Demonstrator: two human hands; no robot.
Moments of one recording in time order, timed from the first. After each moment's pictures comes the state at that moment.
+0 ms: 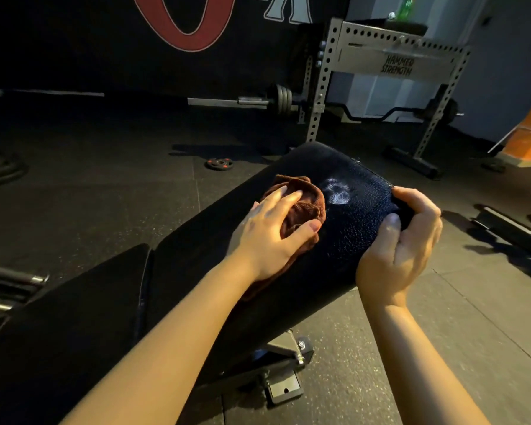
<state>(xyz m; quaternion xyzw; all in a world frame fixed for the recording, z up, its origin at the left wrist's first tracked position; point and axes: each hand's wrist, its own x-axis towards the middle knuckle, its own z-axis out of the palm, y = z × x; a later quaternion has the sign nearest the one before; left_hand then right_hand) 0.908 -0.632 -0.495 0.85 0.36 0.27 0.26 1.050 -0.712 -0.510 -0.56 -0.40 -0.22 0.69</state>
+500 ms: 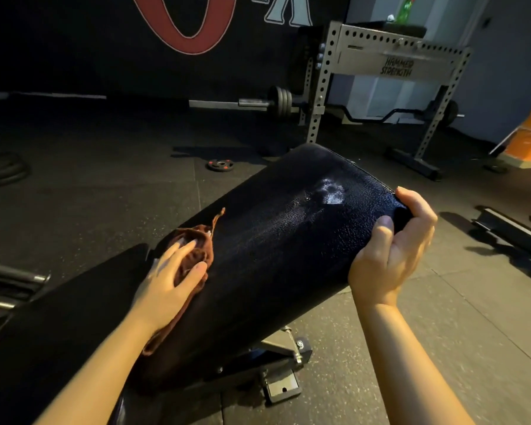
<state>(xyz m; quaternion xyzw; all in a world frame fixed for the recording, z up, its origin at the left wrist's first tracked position) 0.789 -0.622 -0.575 0.73 0.54 0.25 0.32 1.050 -0.710 -0.514 -0.53 -0.39 -0.22 0.72</state>
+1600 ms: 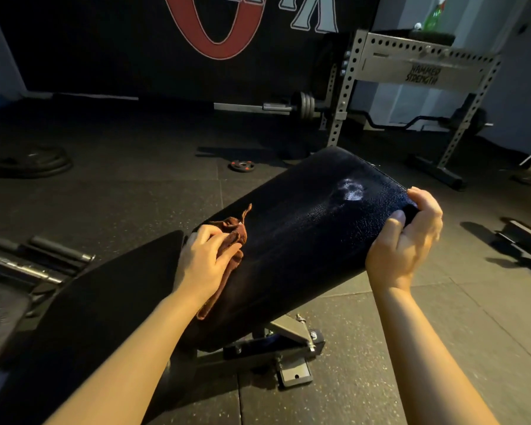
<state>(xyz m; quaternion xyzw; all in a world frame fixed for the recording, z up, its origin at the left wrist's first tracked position) 0.794 -0.639 -0.563 0.78 0.49 0.37 0.12 1.051 -0.717 -0.511 -0.57 -0.41 -0.22 0.68</state>
